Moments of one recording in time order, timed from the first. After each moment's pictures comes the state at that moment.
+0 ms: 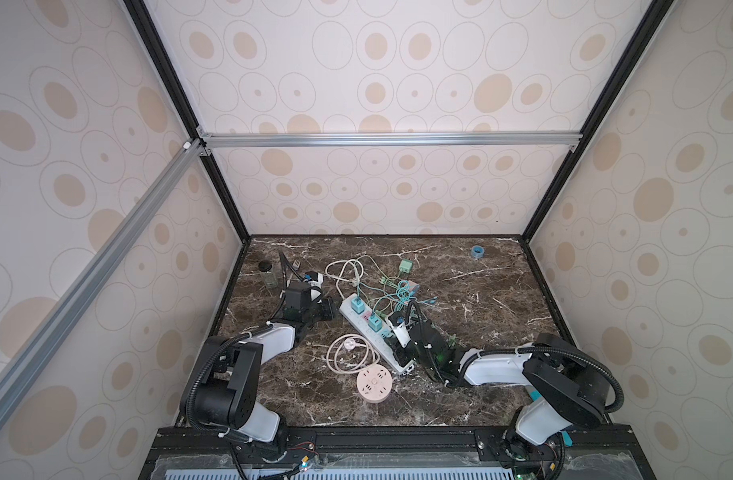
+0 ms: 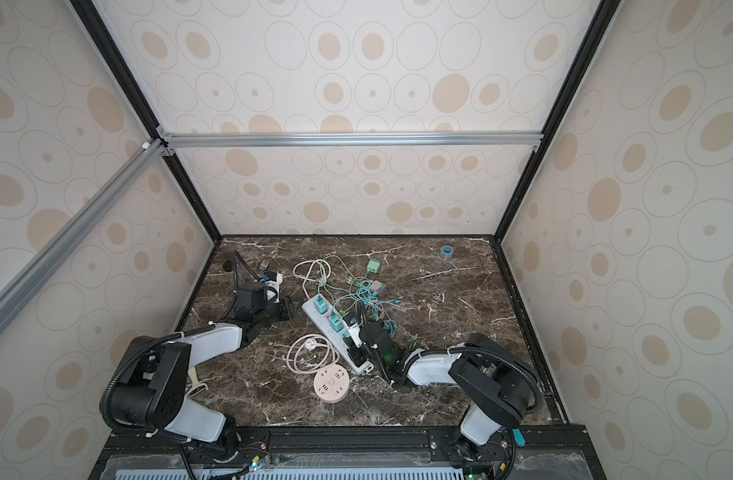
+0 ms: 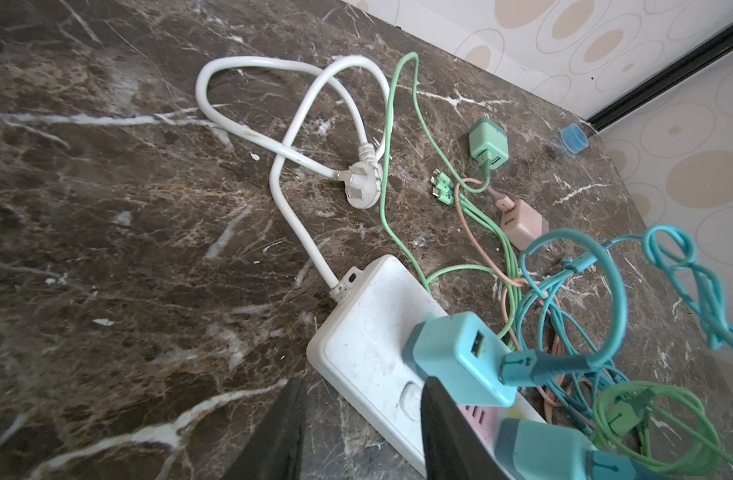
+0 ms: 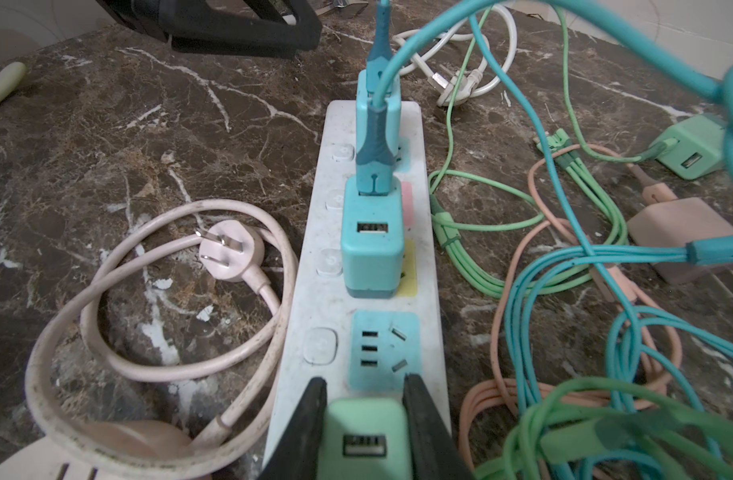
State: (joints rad) left arm -0.18 1.51 0.64 0.26 0.31 -0.38; right arm 0.91 1.61 0.57 0.47 0.11 0.08
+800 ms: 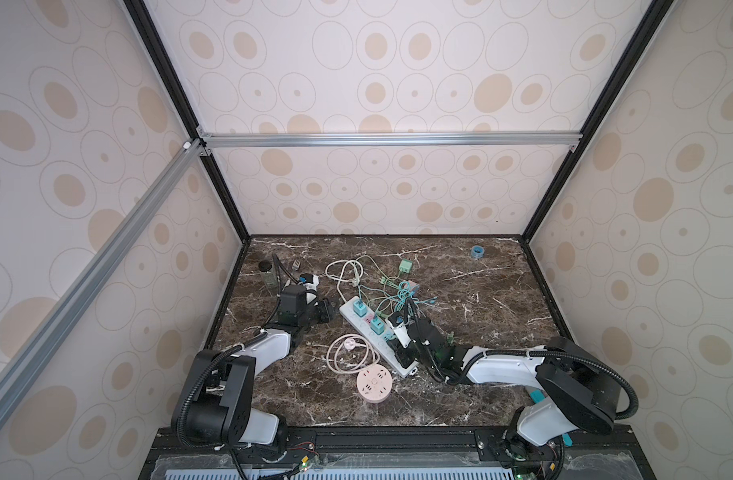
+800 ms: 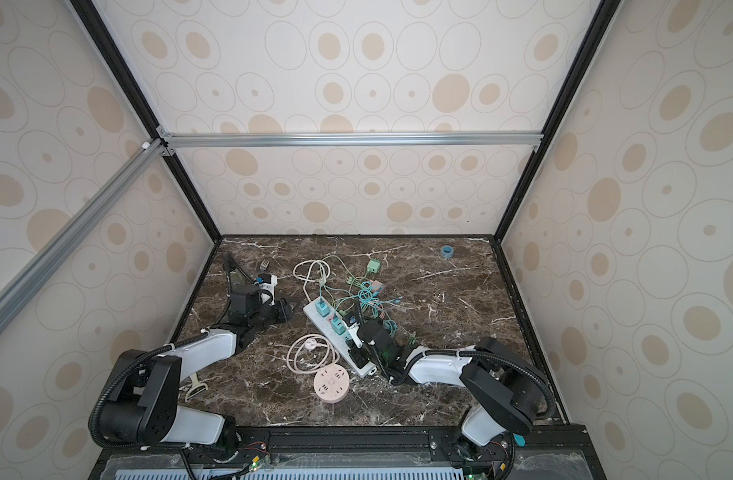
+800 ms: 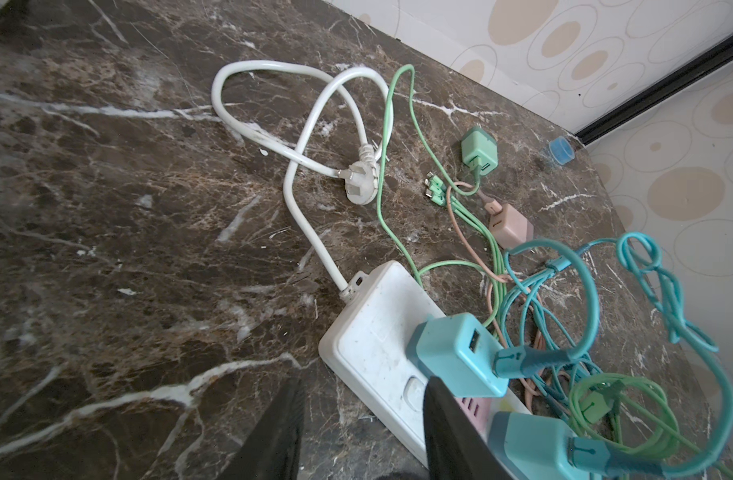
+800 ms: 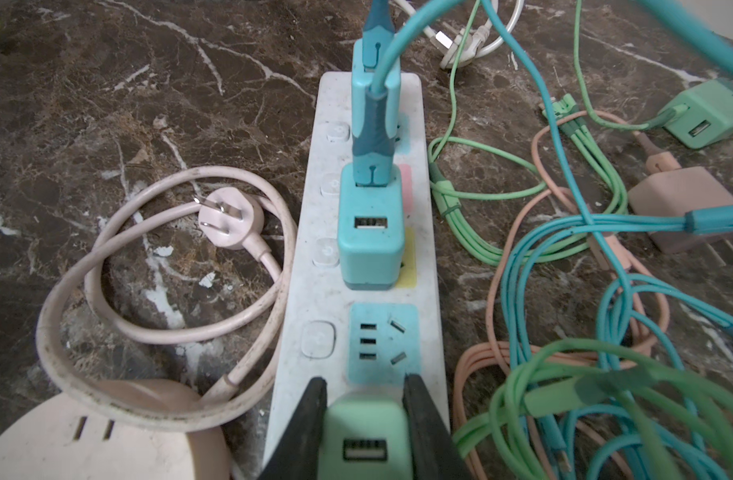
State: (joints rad) left arm -0.17 1.42 0.59 0.24 0.32 -0.41; right arm 0.91 1.53 0.63 0.24 0.11 0.09
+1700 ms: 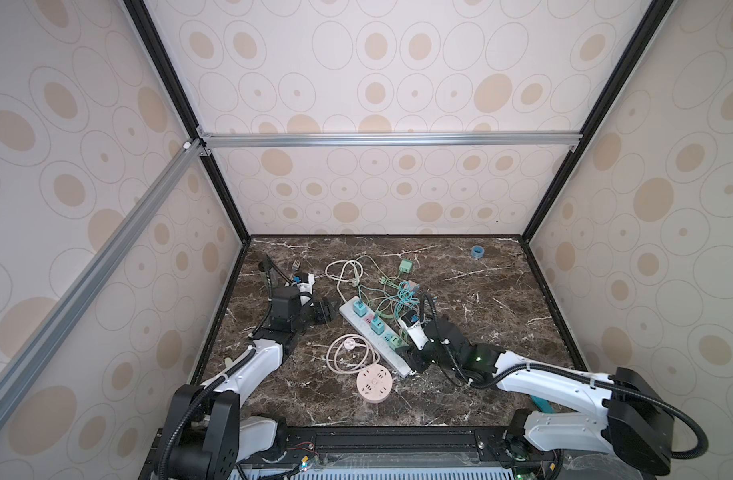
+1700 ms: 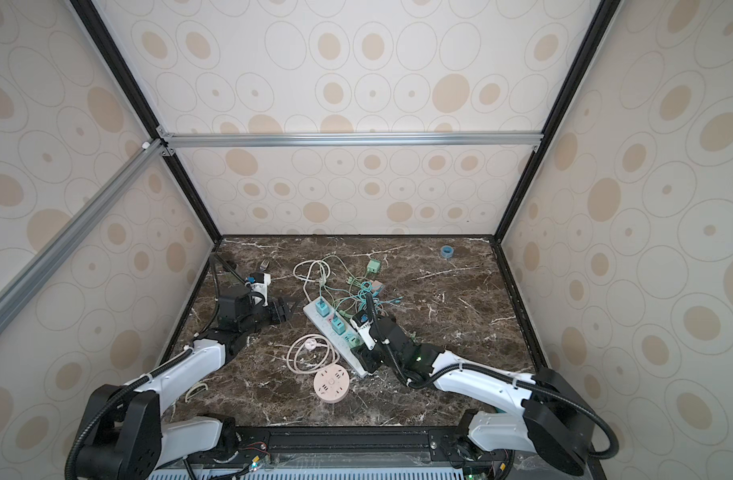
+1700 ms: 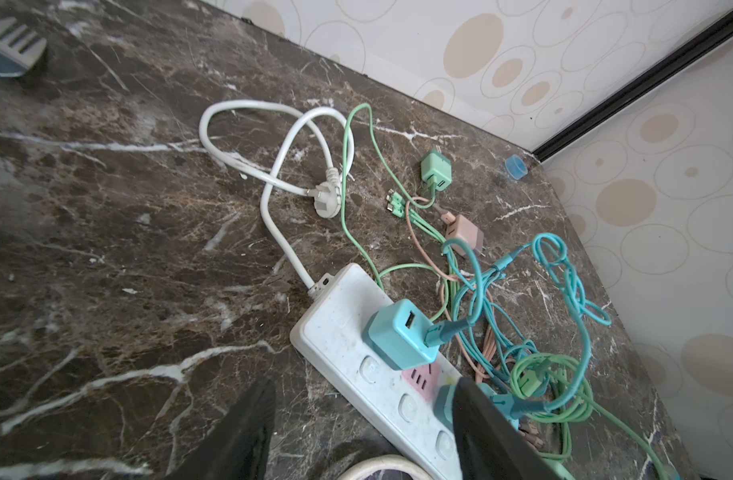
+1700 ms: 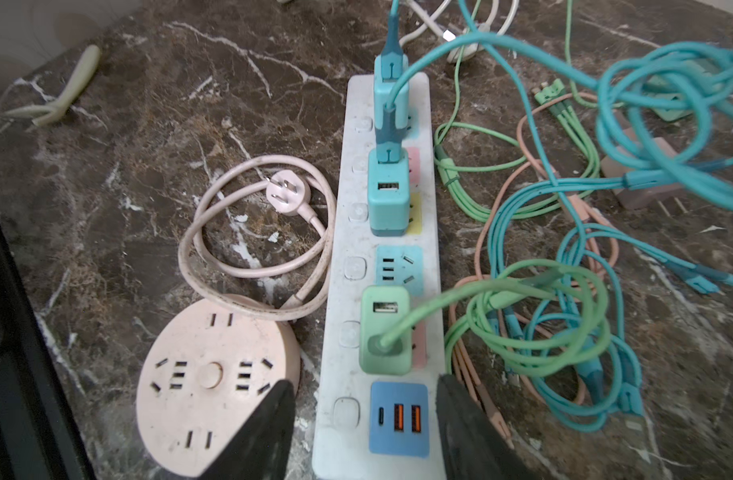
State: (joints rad) left arm -0.17 1.20 0.57 0.12 0.34 -0.42; right arm 0.91 1.17 0.63 -0.13 0.05 0.15
